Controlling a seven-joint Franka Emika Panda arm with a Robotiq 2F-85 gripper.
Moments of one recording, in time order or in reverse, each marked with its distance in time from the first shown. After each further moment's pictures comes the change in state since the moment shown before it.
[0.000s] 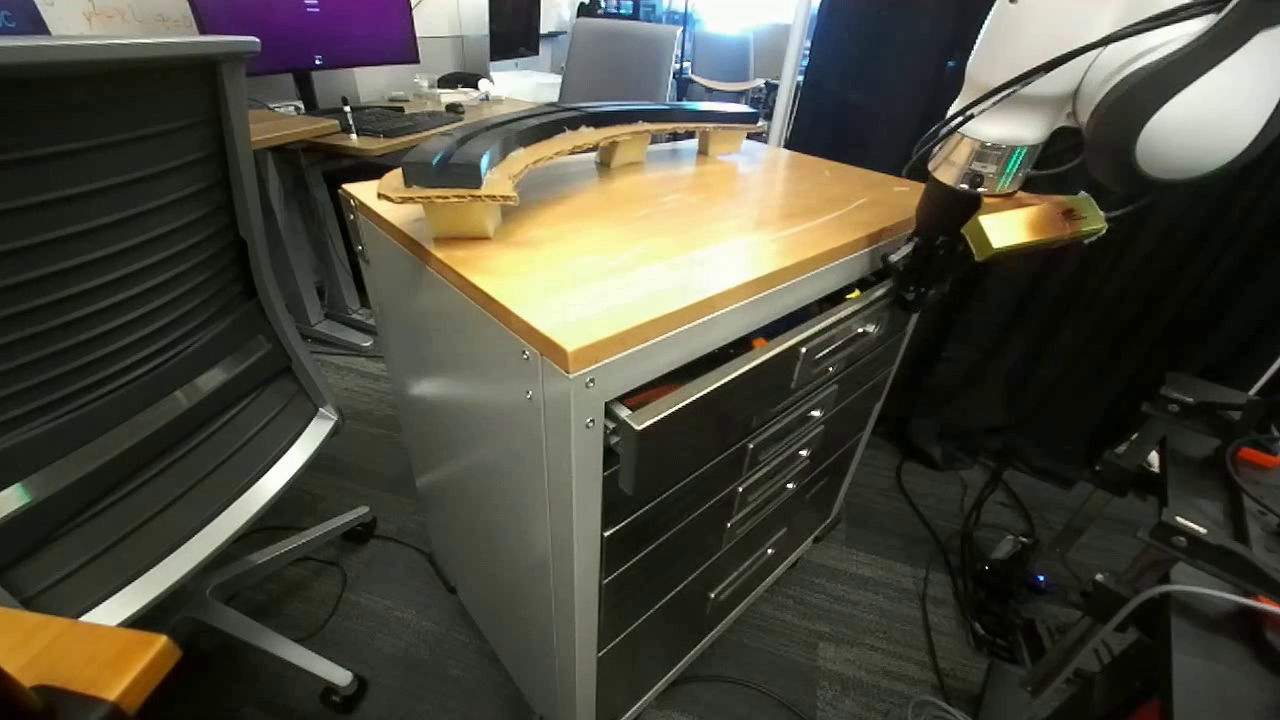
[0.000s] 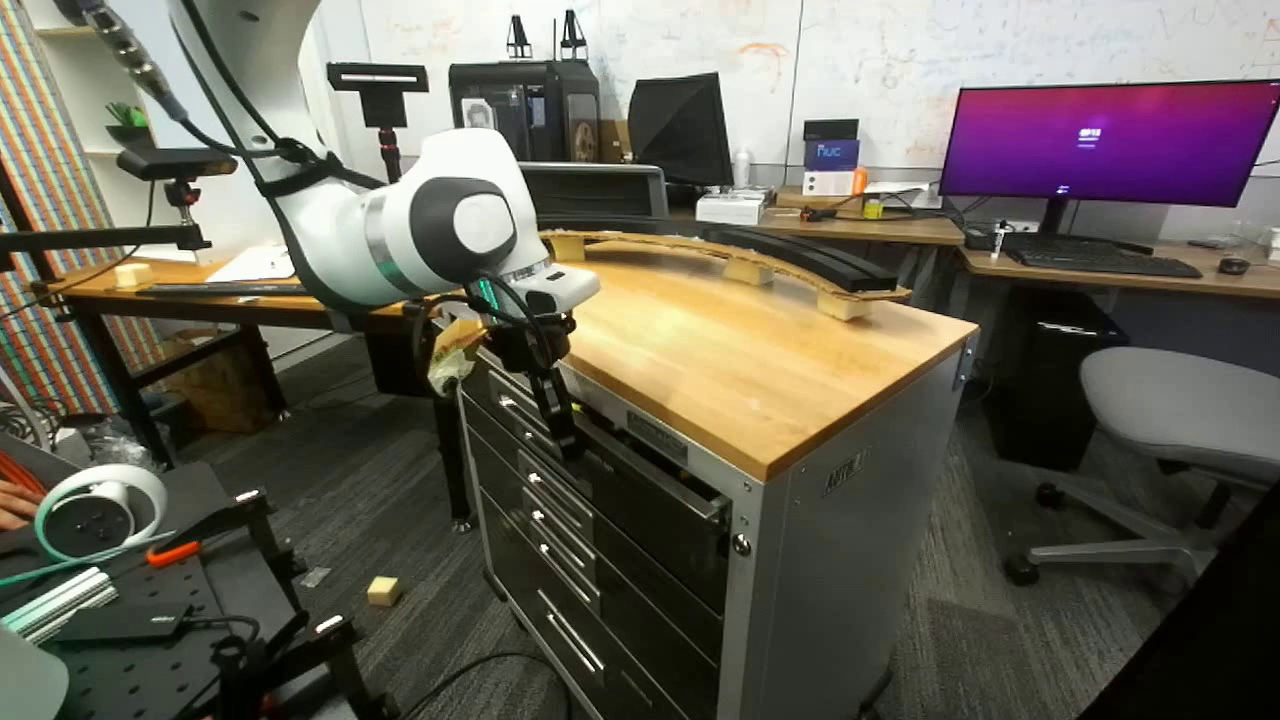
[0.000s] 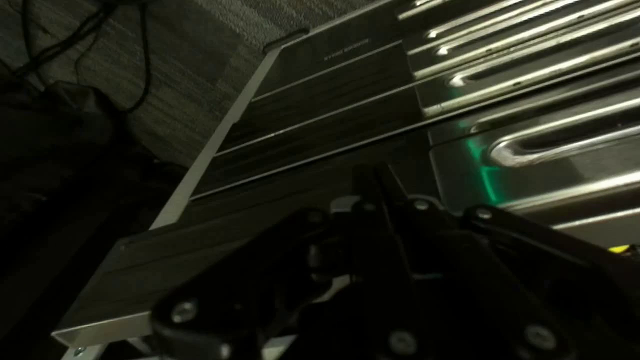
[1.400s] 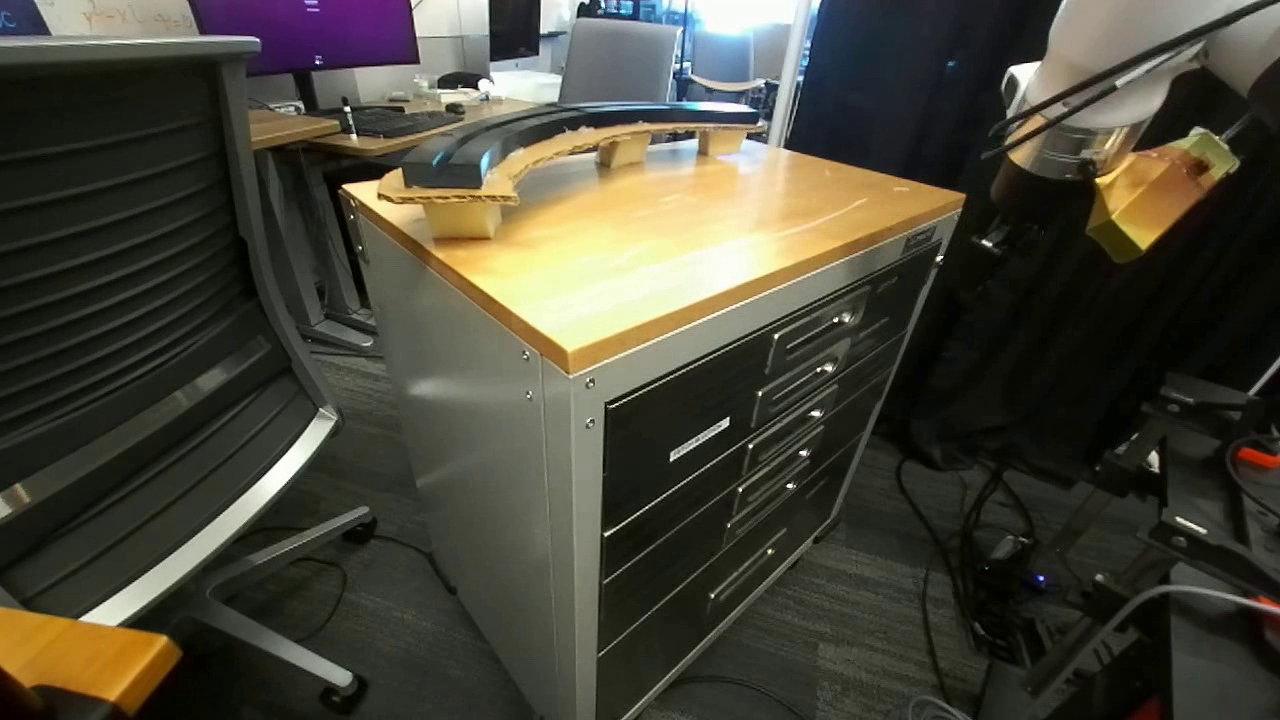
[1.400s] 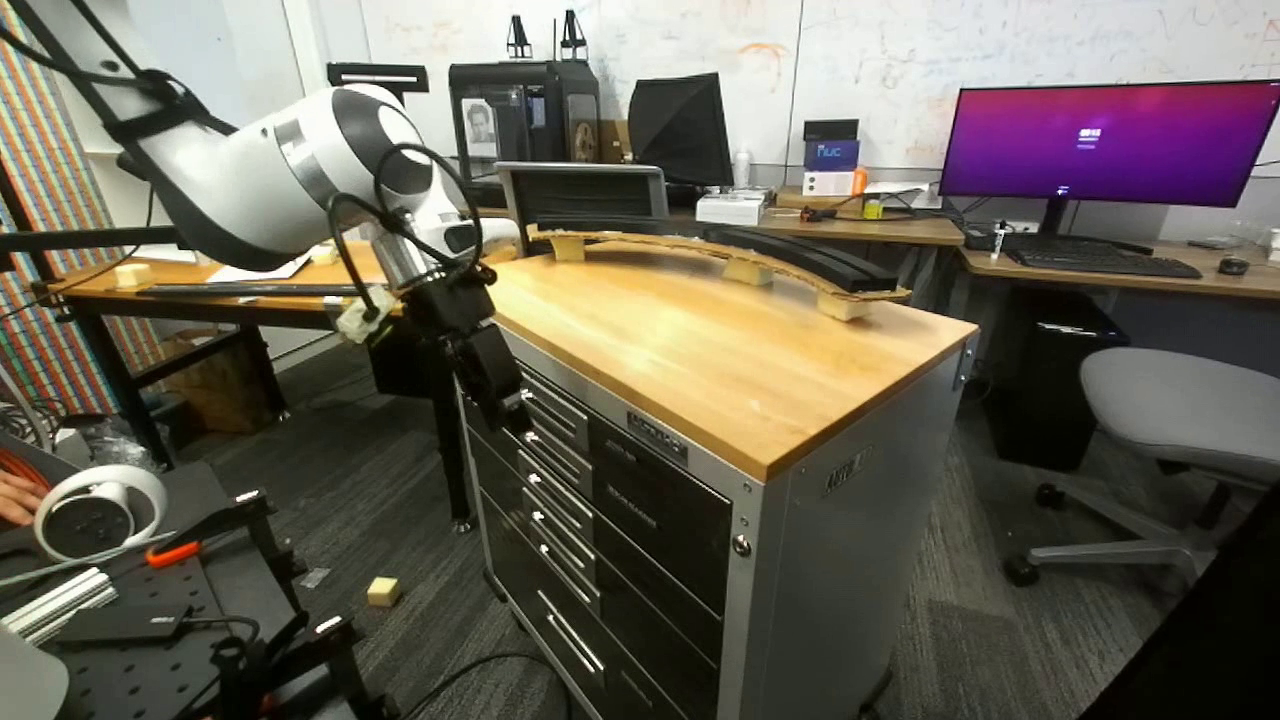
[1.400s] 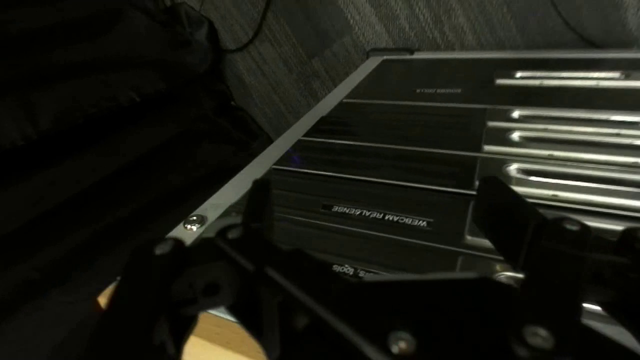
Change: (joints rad) arm 1.052 -0.243 -0.932 -0.151 -0.391 -0.347 0.076
